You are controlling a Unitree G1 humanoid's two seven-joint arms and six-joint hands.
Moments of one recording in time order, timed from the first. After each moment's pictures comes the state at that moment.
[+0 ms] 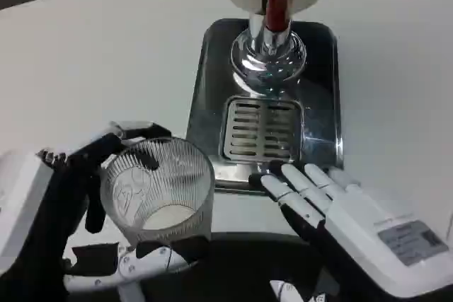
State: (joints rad) left arm 0.28 0.27 0.23 -0.60 0.44 -0.40 -0.03; right arm 0.27 -0.28 0.15 -0.98 -1.00 -0.01 0.55
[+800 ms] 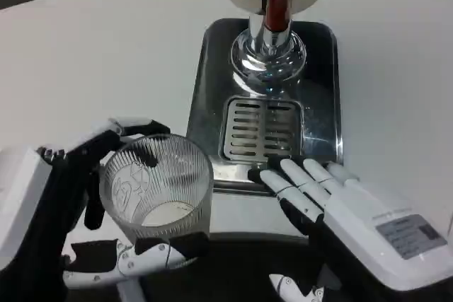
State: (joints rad) left arm 0.26 0.28 0.23 -0.59 0.44 -0.40 -0.03; right arm 0.24 -0.27 0.15 -0.97 -1.00 -0.01 0.57
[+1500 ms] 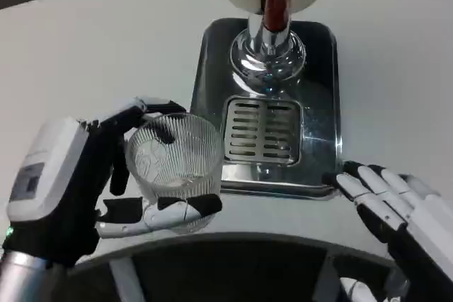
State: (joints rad) left arm 0.01 0.30 0.15 -0.36 0.52 -0.34 -0.02; right arm 0.45 -0.26 -0.15 -1.03 -0.80 -0.08 0.53
